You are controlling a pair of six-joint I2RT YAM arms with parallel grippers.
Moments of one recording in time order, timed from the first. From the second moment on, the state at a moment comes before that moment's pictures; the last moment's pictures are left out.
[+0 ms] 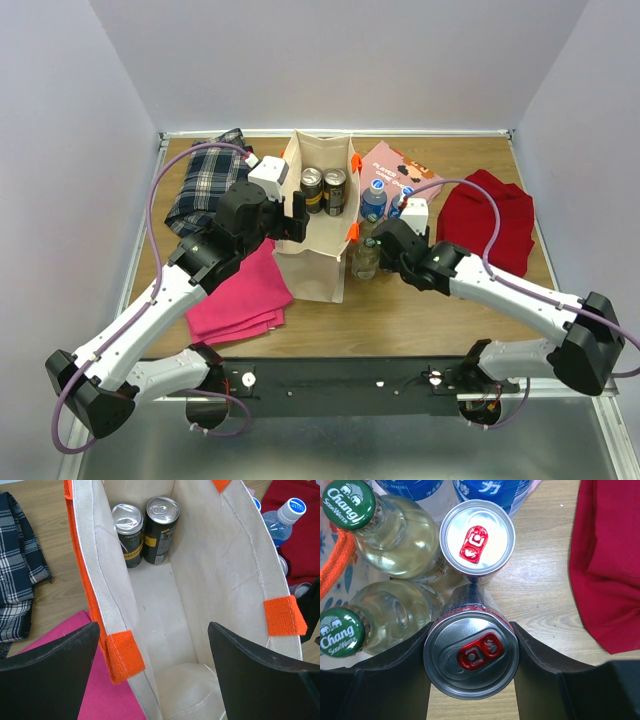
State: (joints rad) left arm -0.67 1.04 1.10 -0.45 -0.20 -0.26; right arm 0.84 1.25 0.93 -0.60 0.65 0.67
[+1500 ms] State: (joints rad) left arm -0.67 1.04 1.10 -0.45 -0.20 -0.26; right arm 0.82 1.33 0.92 -0.56 0.63 0.68
